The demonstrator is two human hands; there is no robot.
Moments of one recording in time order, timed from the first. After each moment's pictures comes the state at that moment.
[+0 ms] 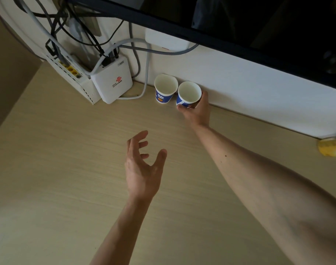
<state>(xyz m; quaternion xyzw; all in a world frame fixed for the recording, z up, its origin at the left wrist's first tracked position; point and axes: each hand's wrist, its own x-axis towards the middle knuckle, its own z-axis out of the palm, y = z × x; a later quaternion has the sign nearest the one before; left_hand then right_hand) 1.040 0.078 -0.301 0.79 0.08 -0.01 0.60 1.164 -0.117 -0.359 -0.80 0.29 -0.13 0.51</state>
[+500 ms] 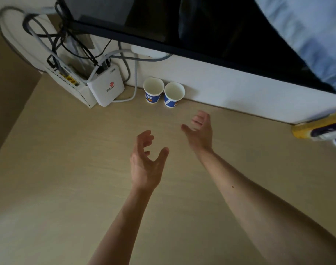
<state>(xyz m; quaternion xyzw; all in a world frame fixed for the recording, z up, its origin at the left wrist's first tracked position) 1.017 0.068 -0.272 0.80 0.03 -0.07 0.60 1.053 -0.115 -0.316 -0.75 0.35 -0.12 0.55</state>
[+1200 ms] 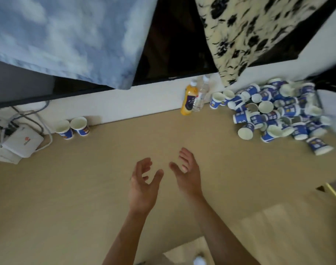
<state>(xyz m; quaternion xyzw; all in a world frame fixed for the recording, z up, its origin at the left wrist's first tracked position) 0.777 -0.077 -0.173 0.79 -0.17 -0.18 0.57 0.705 -0.198 -0.203 -0.63 0.41 -0.27 0.60</state>
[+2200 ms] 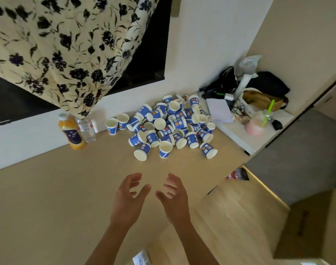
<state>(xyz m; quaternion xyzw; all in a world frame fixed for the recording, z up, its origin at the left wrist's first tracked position) 0.544 -0.372 -0.150 0.74 -0.31 -0.30 0.53 0.413 -0.444 -0.190 -0.57 0.51 -0.34 0.55</state>
